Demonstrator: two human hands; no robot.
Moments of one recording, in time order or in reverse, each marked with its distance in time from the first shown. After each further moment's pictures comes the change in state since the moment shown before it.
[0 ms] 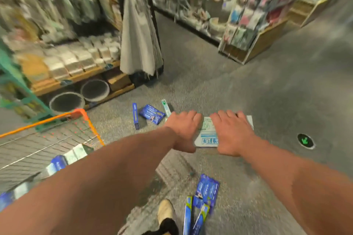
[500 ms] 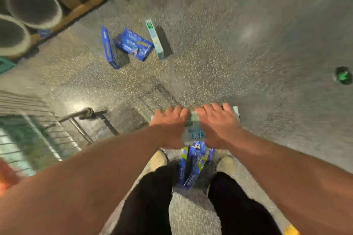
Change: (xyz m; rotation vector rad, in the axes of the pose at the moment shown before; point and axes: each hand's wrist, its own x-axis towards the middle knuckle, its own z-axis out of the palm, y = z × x) left_hand 0.160 -0.003 0.323 -0.181 -0.473 -0.063; right_hand 0.138 0.026 0.348 0.217 -0.292 -0.173
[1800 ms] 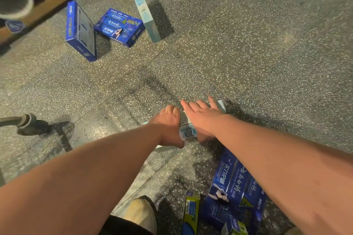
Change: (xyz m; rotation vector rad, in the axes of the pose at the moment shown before) left_hand 0.336 -0.075 0.327 0.024 -0.012 -0.214; right_hand 0.289 0.082 0.402 0.086 -0.150 -0.088
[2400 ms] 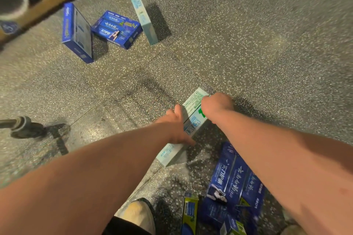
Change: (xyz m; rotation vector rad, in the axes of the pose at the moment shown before) left_hand 0.006 0.019 -0.001 -0.276 -0.102 -0.168; right_hand 0.005 0.016 -0.022 0.888 0.290 0.840
